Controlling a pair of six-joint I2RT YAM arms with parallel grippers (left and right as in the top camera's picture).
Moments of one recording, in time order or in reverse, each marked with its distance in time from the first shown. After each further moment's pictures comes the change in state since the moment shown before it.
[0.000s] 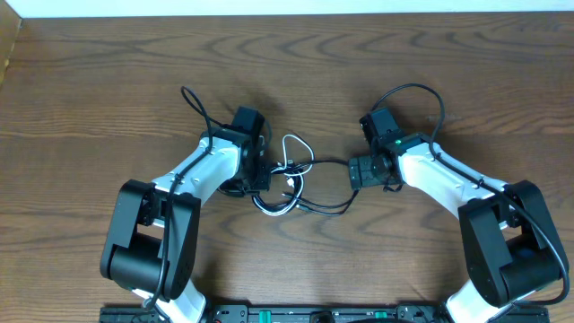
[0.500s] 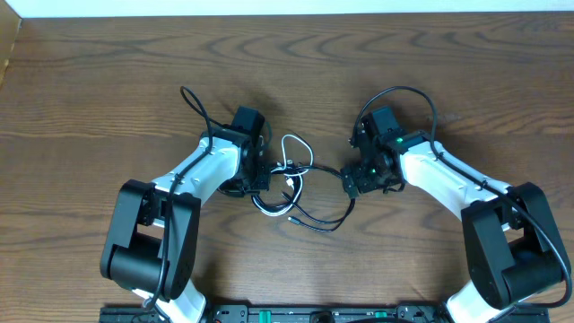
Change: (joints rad) left arm 0.000 0.000 0.000 0.000 -0.006 -0.010; right arm -0.003 -0.010 0.014 -0.063 -0.210 -0.170
